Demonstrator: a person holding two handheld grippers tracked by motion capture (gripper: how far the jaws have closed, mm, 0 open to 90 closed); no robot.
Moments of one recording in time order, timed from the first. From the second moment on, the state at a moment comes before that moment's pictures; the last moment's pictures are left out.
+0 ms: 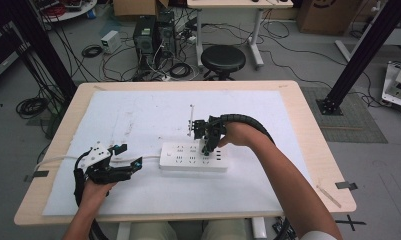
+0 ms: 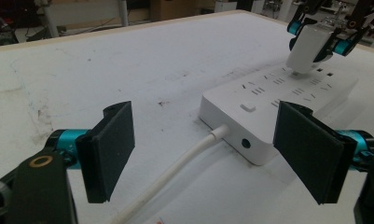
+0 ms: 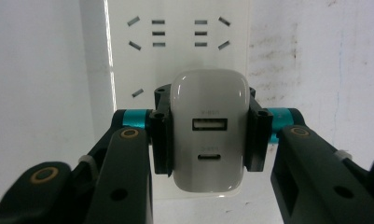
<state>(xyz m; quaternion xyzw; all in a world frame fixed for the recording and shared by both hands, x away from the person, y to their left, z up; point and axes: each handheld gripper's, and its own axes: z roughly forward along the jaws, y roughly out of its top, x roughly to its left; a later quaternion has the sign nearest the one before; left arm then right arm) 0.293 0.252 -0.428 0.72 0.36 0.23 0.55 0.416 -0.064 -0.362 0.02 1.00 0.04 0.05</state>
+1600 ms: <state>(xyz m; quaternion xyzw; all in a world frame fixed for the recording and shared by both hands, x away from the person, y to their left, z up) 0.292 0.241 -0.430 0.72 0.36 0.22 0.55 0.417 -0.100 -0.351 0.12 0.97 0.18 0.05</state>
